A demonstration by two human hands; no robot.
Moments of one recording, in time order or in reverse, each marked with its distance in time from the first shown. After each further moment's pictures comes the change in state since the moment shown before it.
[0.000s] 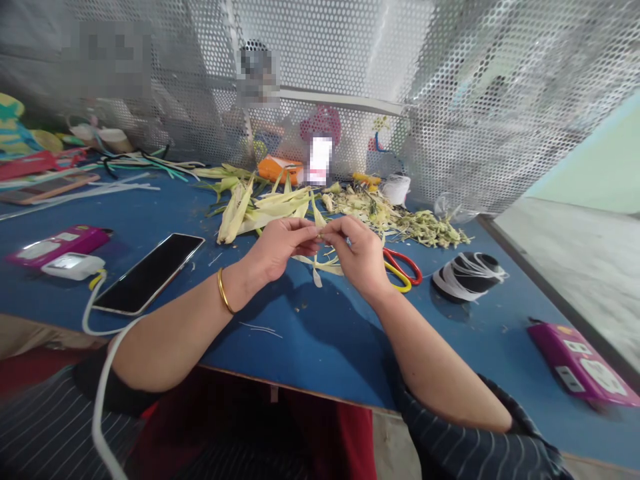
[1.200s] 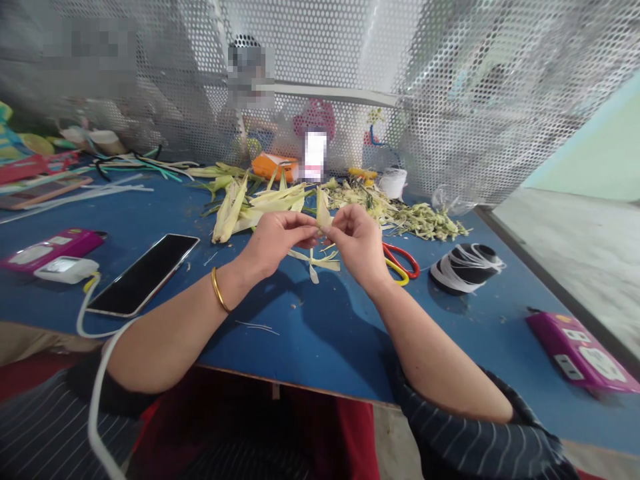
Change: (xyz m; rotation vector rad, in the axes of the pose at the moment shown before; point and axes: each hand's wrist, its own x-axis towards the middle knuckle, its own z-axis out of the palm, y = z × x) left_hand 0.002 -0.002 0.001 0.102 -0.029 0.165; right_hand 0.004 0.009 0.004 0.413 0.061 0.301
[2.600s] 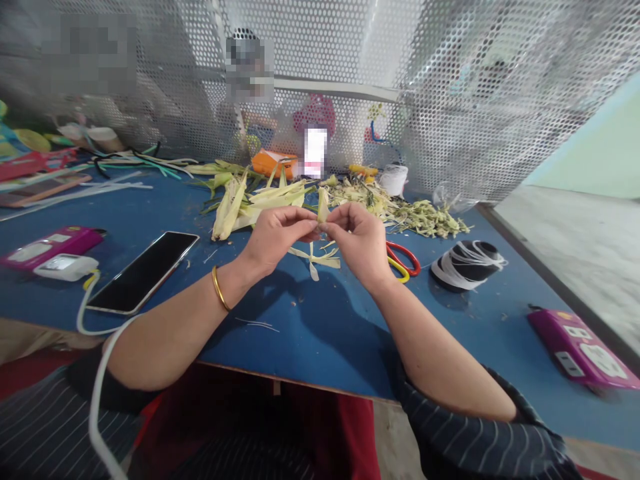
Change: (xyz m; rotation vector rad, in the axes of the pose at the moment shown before) left_hand -0.001 -0.004 -0.001 0.045 -0.010 0.150; right_hand -0.001 -0.001 -0.003 -0.105 0.024 -0.078
